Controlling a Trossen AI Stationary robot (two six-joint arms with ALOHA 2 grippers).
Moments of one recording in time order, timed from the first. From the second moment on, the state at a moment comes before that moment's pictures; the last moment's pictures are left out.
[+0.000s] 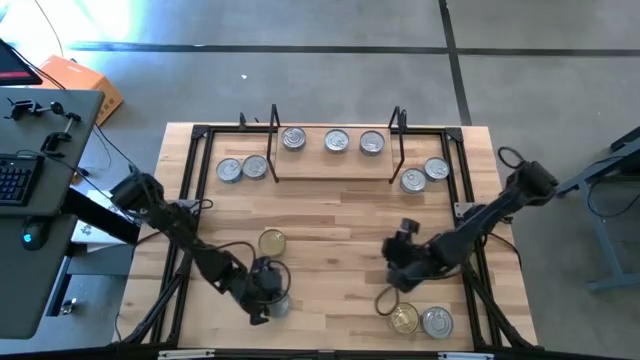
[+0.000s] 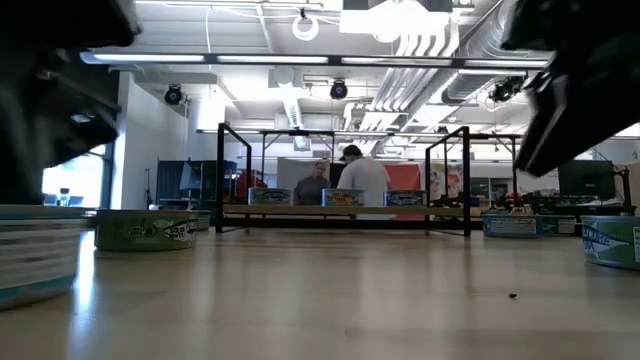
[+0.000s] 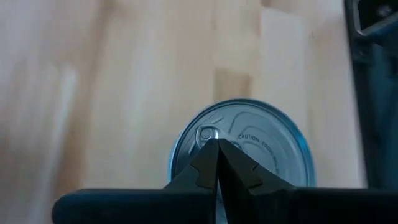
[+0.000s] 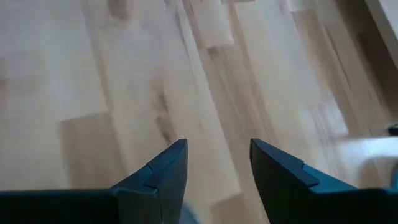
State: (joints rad) left arm -0.69 1.68 0.84 -0.14 -0.27 -0.75; right arm 0.63 1.48 0.88 -0.73 0.56 0.79
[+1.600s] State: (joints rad) left arm -0.50 1.28 0.84 -0.50 -0.55 -0.47; right arm 0.92 1.50 0.88 -0.44 0.20 1.28
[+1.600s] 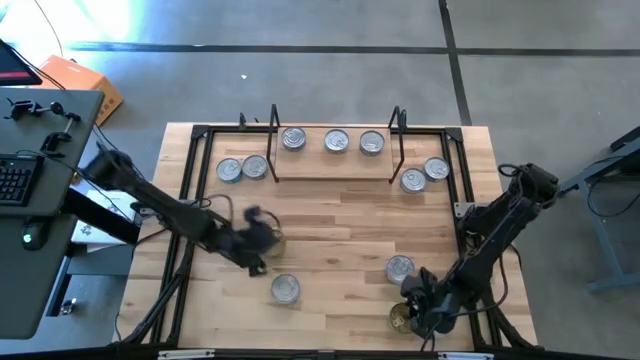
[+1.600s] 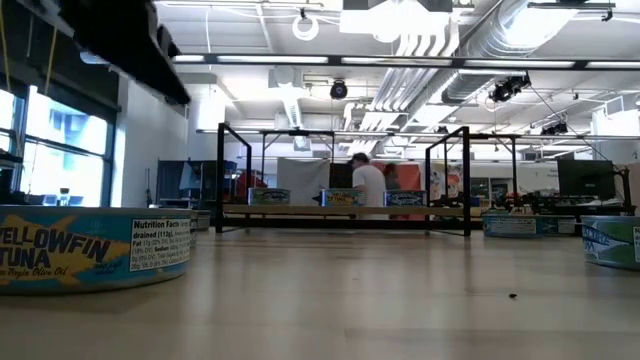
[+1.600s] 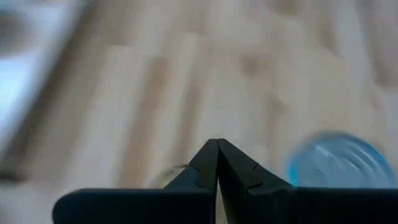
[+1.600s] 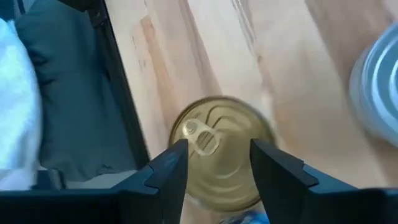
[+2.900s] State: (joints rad) left arm -0.10 1.09 0.57 -0.90 -0.57 -1.00; right arm 0.82 1.50 0.88 -0.45 0.28 0.97
